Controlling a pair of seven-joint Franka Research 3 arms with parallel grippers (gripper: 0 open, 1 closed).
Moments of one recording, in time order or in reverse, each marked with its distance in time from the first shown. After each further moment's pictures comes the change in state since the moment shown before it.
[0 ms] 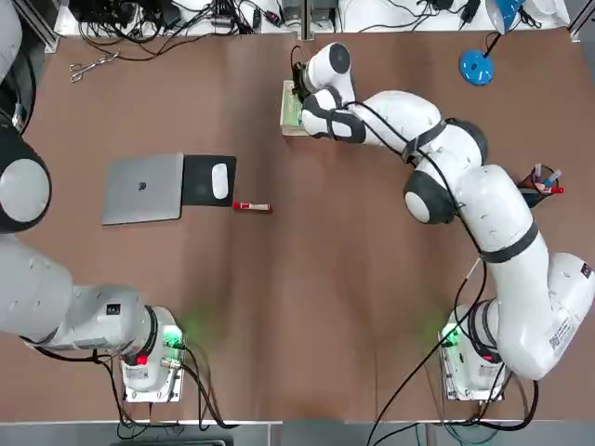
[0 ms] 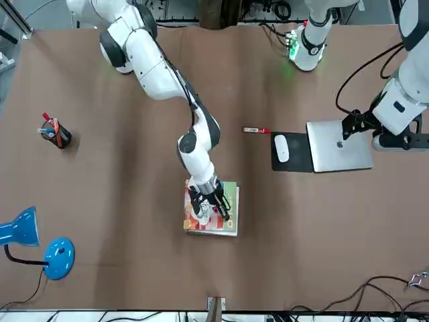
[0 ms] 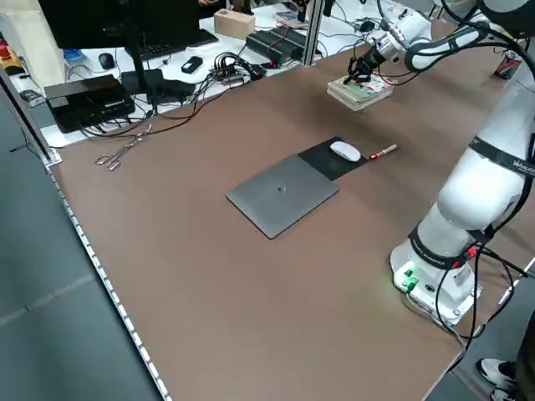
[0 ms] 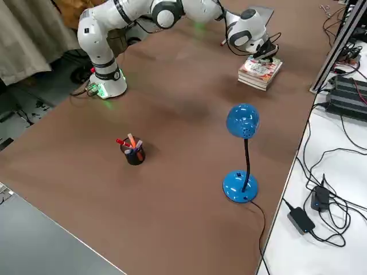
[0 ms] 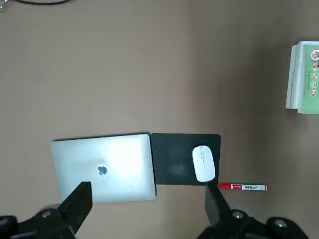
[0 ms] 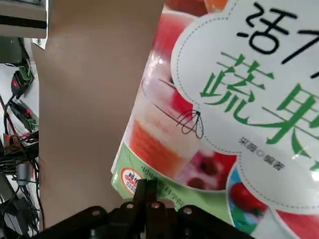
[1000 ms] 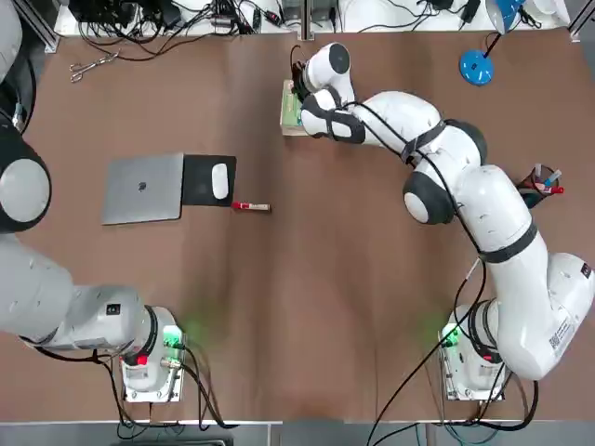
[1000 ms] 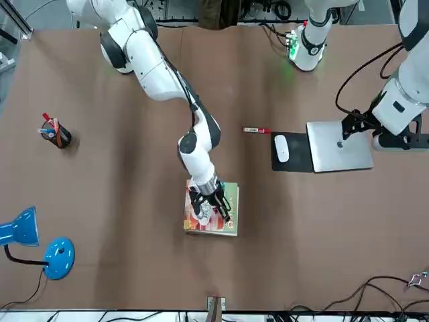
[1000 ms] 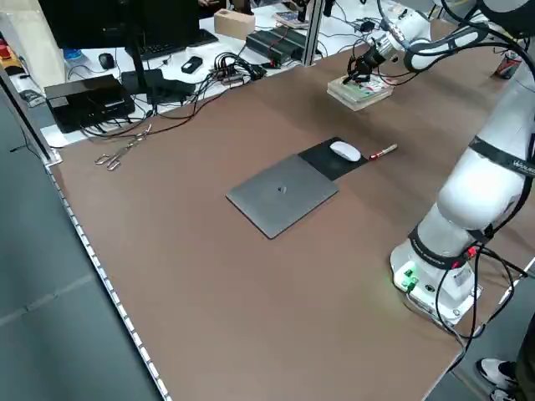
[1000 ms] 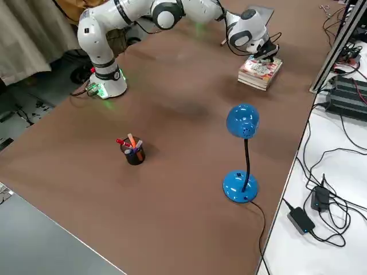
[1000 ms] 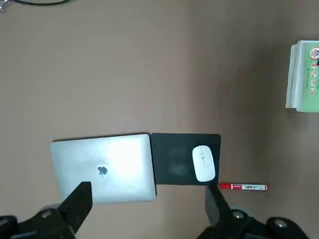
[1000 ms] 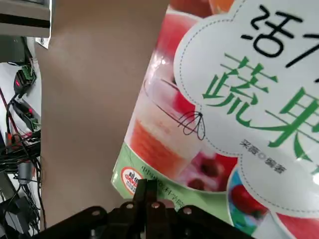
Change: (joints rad) left arm -0.001 0.000 -0.001 0.000 0.000 0.000 0.003; right arm 0.000 0.011 -0.003 0.016 0.000 0.000 -0.007
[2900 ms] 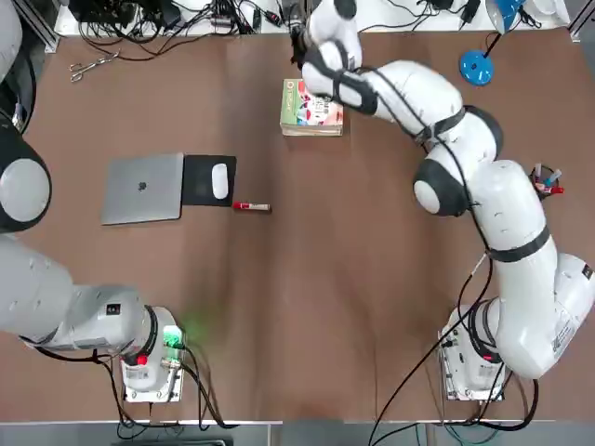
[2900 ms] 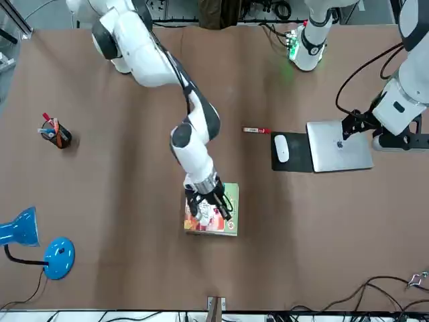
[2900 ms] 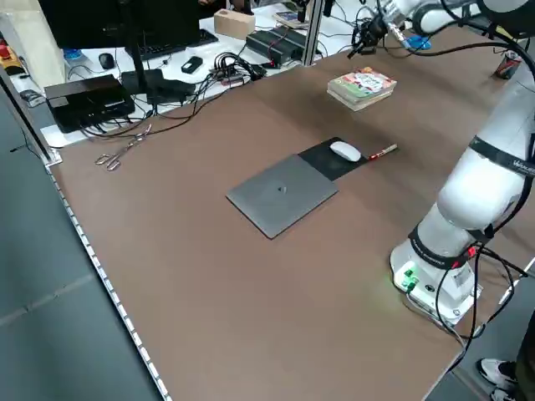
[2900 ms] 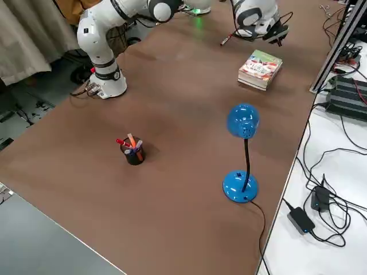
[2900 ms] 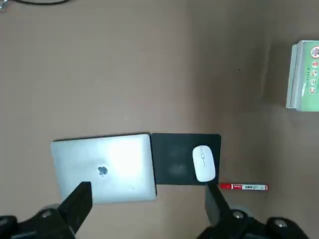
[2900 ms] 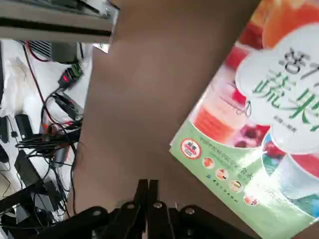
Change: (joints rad) left arm 0.002 0.001 0.000 0.000 0.000 0.000 0.000; right arm -0.055 -0.158 0.002 0.089 0.007 -0.327 -0.086
